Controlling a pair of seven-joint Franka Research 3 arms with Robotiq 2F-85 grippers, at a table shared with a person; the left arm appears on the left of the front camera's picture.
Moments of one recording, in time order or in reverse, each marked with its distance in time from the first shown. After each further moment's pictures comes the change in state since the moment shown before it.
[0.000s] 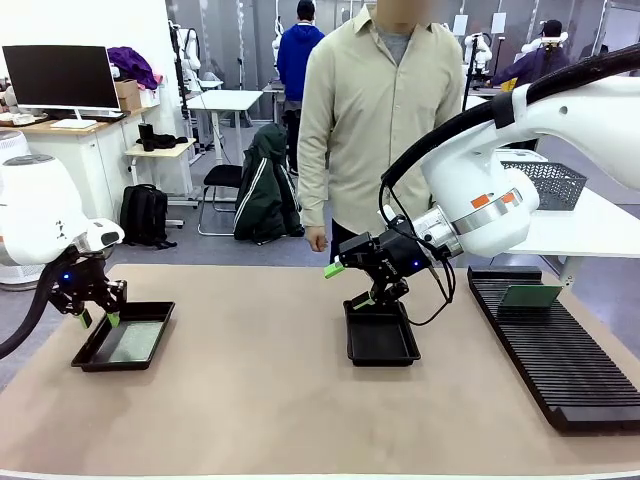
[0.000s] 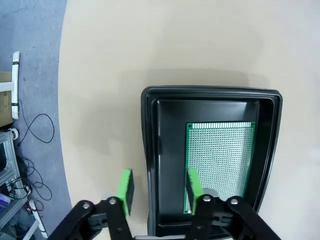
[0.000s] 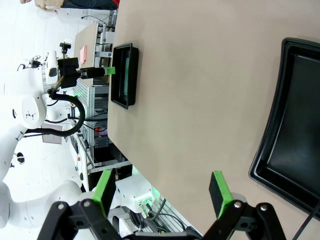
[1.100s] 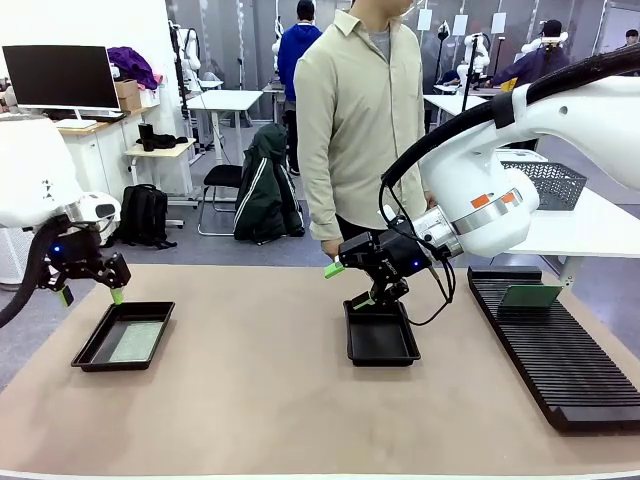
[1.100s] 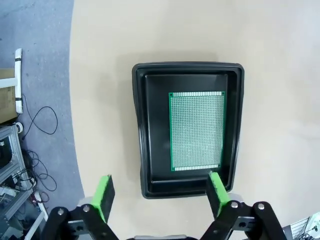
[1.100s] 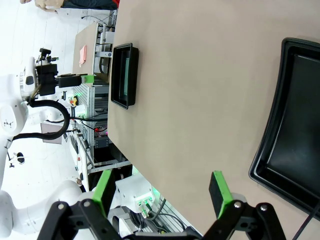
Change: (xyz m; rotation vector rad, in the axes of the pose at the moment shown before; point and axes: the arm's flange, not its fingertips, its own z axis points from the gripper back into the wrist) left arm -0.007 -0.013 0.071 -0.003 0.043 -0.028; right arm 0.000 0.000 0.000 0.000 0.000 0.000
